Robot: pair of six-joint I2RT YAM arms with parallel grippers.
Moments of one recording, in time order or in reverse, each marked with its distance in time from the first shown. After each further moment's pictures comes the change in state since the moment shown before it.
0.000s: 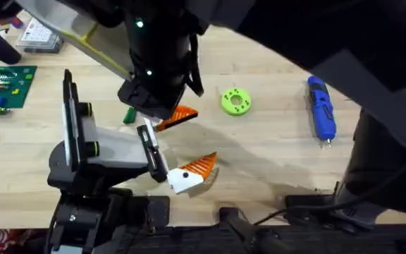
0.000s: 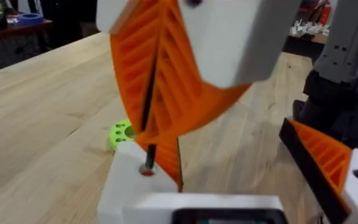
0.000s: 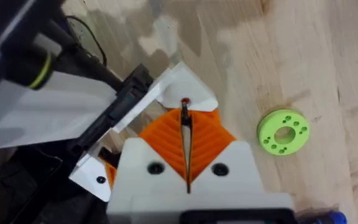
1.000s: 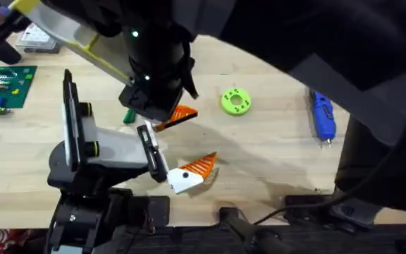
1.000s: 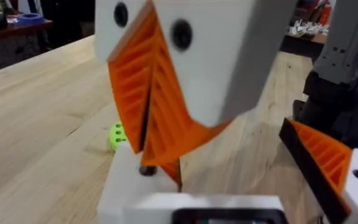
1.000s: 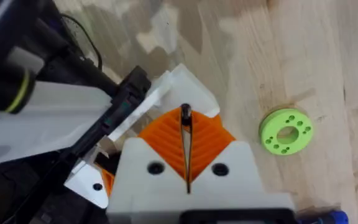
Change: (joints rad) left arm 0.000 0.000 0.000 0.000 0.000 0.000; right arm 0.000 0.032 -0.001 -0.007 0.000 0.000
